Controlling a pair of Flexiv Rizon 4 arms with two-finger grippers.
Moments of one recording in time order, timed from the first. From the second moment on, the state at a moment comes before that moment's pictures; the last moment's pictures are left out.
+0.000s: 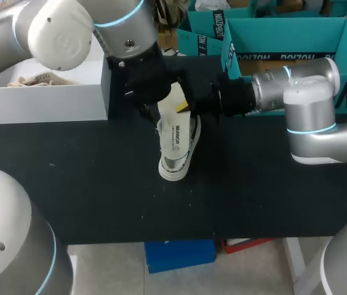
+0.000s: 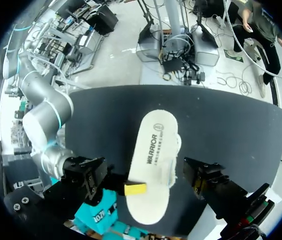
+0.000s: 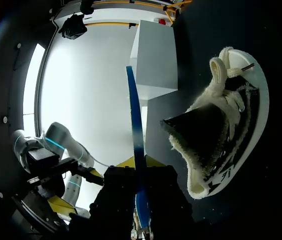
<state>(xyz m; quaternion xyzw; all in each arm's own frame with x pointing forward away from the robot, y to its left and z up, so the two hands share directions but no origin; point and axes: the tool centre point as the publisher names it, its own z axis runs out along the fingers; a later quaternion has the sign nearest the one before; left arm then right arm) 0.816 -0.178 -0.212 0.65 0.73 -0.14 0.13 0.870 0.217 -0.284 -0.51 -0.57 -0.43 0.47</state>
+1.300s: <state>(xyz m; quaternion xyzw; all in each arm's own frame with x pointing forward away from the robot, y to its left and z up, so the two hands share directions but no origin) 0.841 -0.139 -0.239 0.69 0.50 -0.39 0.33 0.870 0.217 -0.284 -0.51 -0.57 -0.43 0.47</state>
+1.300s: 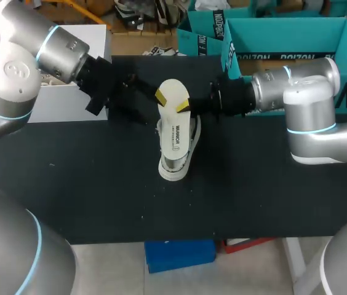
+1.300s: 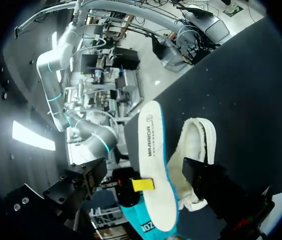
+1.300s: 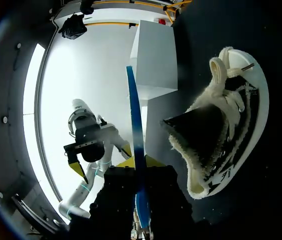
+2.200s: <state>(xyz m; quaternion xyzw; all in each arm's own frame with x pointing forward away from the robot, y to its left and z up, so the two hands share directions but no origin) 0.816 -0.105 -0.281 0.52 0.52 -0.40 0.54 0.870 0.217 -0.284 -0.51 -0.57 -0.43 0.47</state>
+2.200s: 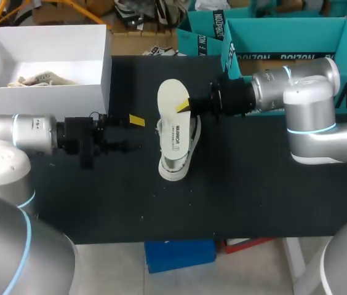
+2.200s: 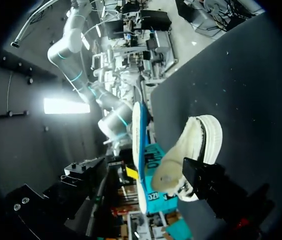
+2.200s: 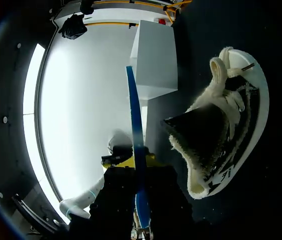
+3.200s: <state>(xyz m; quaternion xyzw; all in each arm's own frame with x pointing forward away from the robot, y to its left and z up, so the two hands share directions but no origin) 0.842 -0.123 -0.269 0.40 0.56 -0.39 0.61 0.870 0.217 -0.284 -0.51 -0.57 -0.43 0.47</state>
